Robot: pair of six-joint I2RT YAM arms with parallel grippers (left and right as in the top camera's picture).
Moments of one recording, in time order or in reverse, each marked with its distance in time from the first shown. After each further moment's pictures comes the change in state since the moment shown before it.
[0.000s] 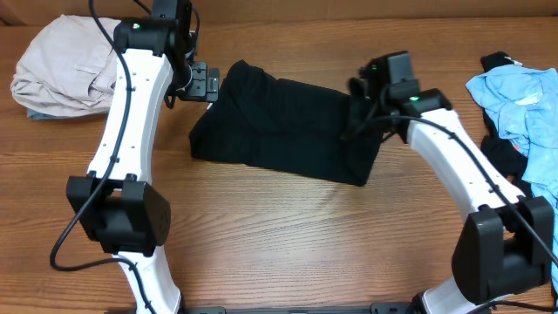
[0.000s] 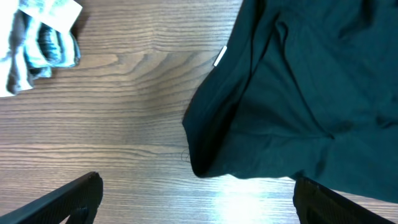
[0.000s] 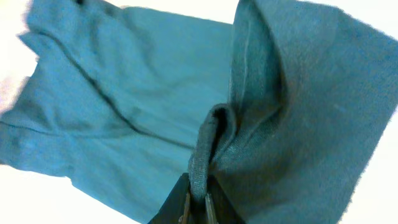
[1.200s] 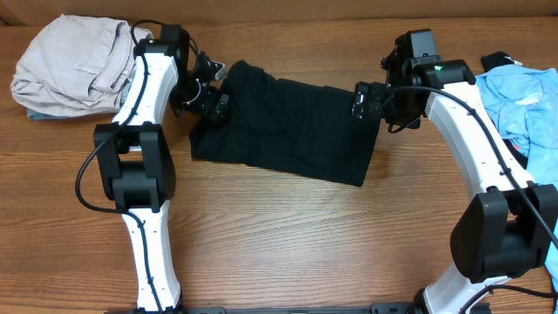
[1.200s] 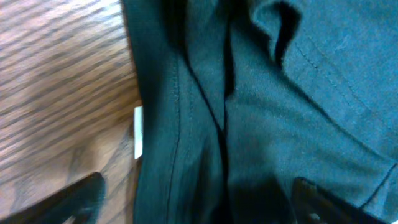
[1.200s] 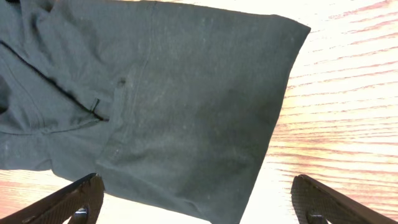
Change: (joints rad) left arm 0.088 0.362 0.000 0.186 0.386 0.496; right arm -0.122 0.093 0.238 -0.358 -0.005 -0.032
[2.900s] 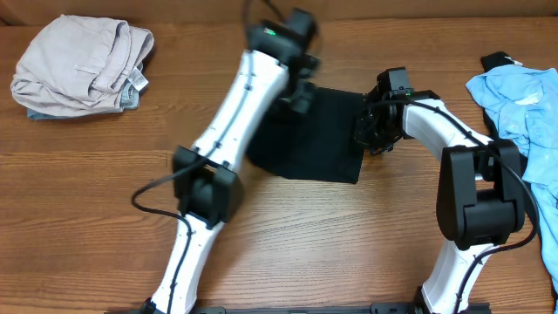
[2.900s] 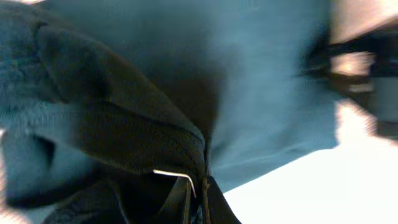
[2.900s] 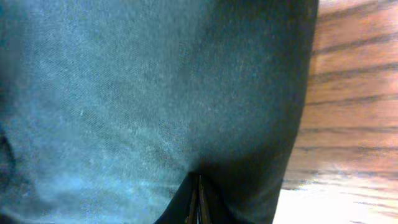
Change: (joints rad) left arm -0.523 0.032 0.476 -0.326 -0.184 -0.453; right arm -0.018 0.201 -0.229 0.298 -0.163 0.048
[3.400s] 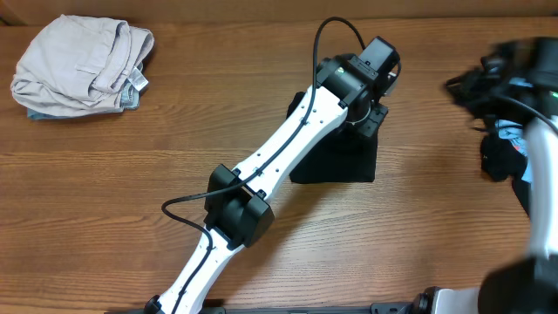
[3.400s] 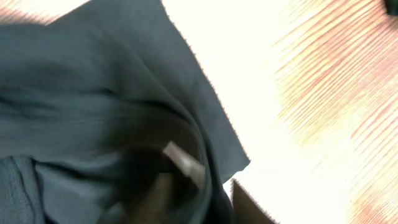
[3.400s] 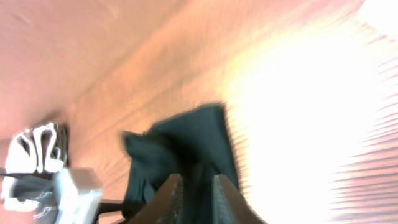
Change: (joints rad) left arm -0.216 0.000 0.000 0.212 0.026 -0.120; right arm -0.431 -0.484 0.134 -0.165 -0.134 -0.005
